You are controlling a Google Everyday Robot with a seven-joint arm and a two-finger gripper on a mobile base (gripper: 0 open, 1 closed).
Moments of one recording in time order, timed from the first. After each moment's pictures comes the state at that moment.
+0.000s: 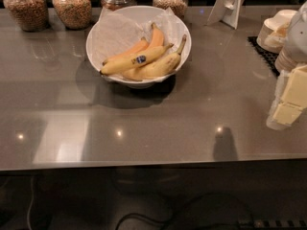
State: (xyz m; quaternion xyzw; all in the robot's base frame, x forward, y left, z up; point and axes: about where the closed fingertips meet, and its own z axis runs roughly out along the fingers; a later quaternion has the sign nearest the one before) arm 0.438 -0.217 0.976 -0.60 0.78 -0.03 0.16
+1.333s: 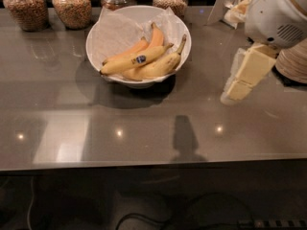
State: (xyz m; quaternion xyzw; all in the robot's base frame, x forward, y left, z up) arm 0.481 -0.144 0.999 -0.63 0.72 -0.01 0.27
